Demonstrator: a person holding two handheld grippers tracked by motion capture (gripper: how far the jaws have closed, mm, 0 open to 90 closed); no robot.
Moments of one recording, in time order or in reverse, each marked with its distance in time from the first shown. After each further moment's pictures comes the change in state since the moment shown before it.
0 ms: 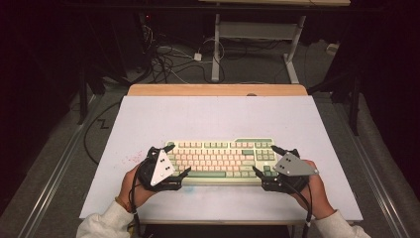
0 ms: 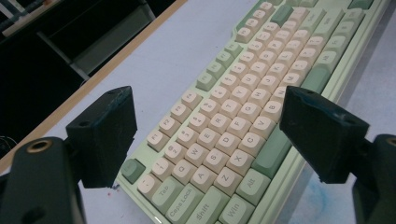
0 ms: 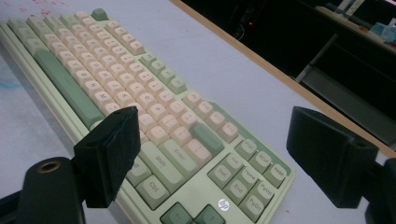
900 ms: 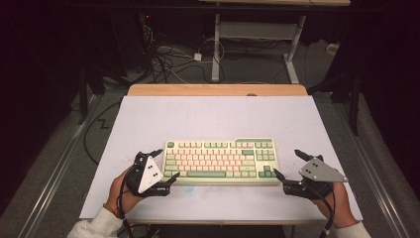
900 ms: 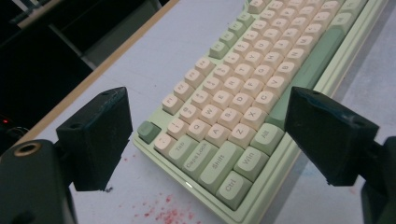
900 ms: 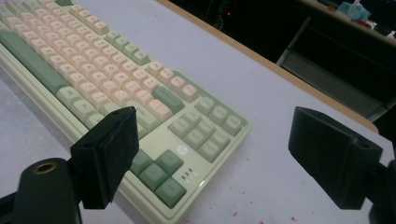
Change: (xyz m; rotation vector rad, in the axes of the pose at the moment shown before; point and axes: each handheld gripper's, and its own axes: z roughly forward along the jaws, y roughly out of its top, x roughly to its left) left arm 0.006 -0.031 -0.013 0.024 0.031 0.007; right arm -0.026 -0.032 -0.035 0.013 -0.072 0.070
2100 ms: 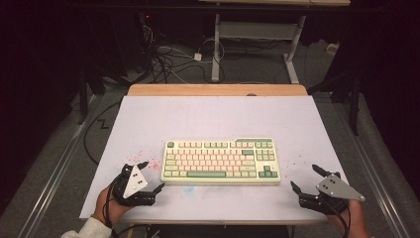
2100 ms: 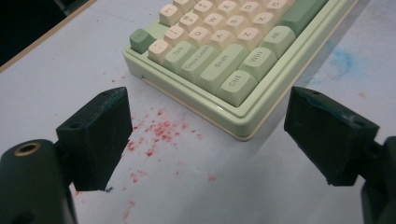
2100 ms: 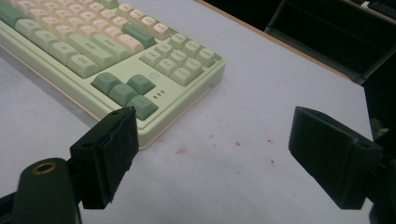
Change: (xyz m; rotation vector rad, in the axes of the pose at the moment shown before) left arm 0.005 -0.054 -0.010 0.100 -0.031 -0.087; right arm -0.008 -0.059 -0.022 0.045 -0.077 0.048
